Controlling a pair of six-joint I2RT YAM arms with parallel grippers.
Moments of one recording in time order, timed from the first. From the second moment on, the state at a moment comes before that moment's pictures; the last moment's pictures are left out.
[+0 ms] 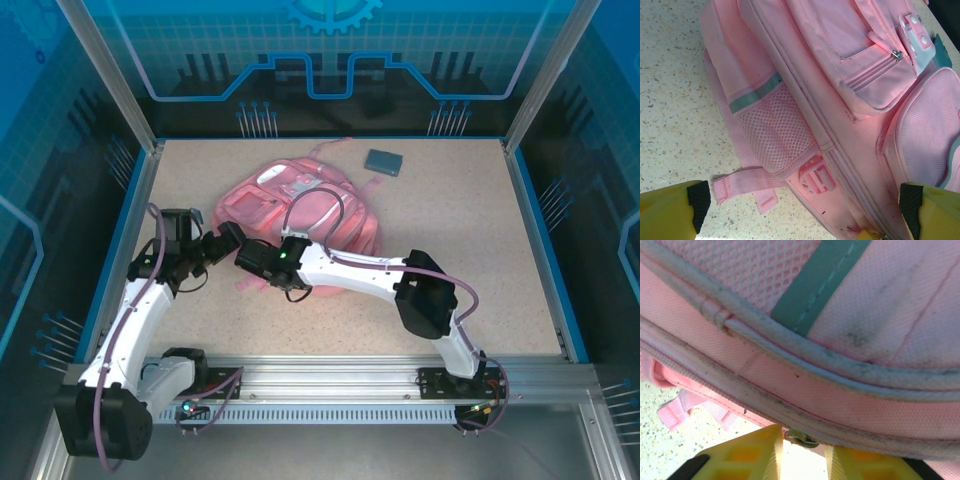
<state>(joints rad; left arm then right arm) 0.01 0.97 0.77 -0.63 0.26 -0.68 1.15 2.10 1.80 -1.02 0.46 1.28</state>
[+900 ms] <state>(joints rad) 0.06 1.01 0.70 -0.52 0.46 -0.73 1.17 2.12 1.84 -1.09 0.51 1.19</state>
